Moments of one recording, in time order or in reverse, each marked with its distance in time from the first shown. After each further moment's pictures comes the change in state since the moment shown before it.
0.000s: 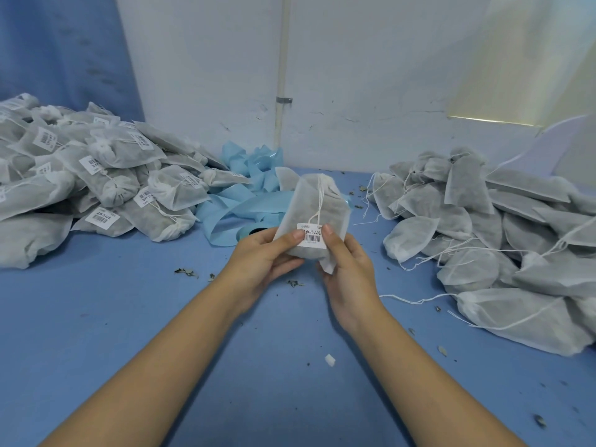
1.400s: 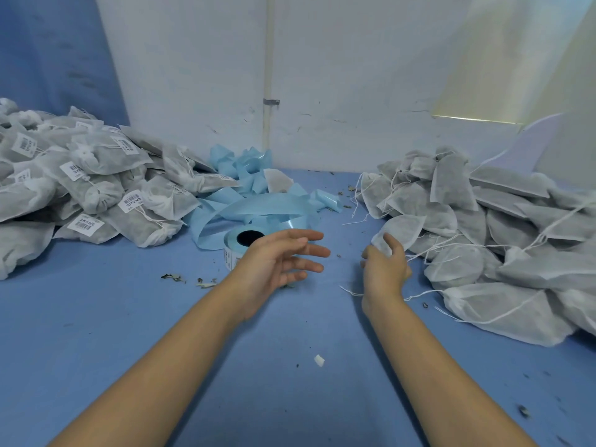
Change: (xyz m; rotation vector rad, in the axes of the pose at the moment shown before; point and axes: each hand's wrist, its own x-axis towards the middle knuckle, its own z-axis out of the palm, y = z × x) left_hand -0.008 0.006 0.023 0.134 -0.202 -0.017; right_hand 0.033 -0.014 -0.047 -0.329 0.625 -0.133
